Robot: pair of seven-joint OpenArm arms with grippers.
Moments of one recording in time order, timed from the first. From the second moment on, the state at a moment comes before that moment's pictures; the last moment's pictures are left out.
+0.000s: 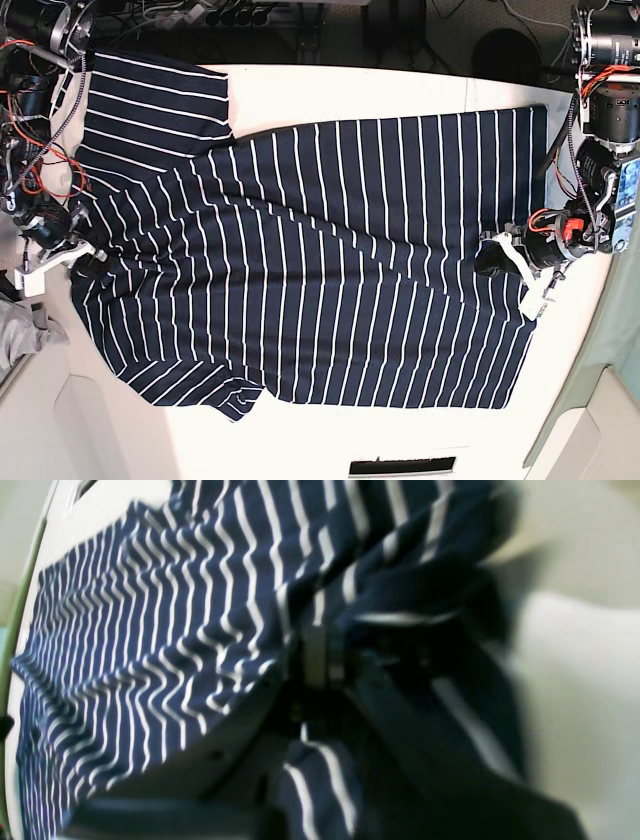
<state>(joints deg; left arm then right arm) -14.1 -25.5 -2.6 56.2 -32.9 -37.5 37.3 13.8 15.9 23.2 53.6 33.1 33.5 -38.7</state>
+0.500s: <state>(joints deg) -10.2 -26.2 -2.6 56.4 -32.8 -37.5 38.5 14.2 13.5 -8.9 54.3 21.1 33.7 -32.0</state>
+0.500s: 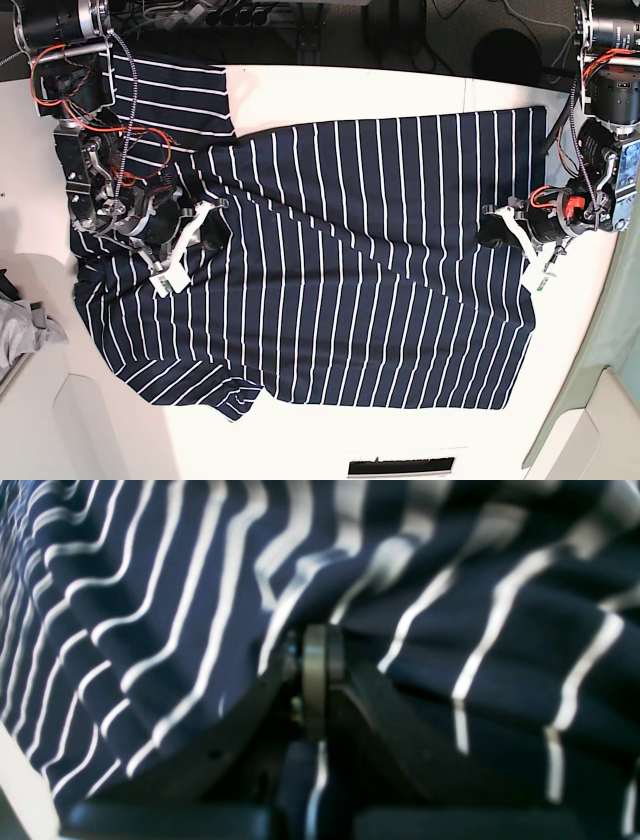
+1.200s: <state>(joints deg) -8.4 -29.0 -2.6 56.7 -36.3 -37.7 39.4 24.5 13.6 -9.9 41.5 7.8 21.0 -23.0</state>
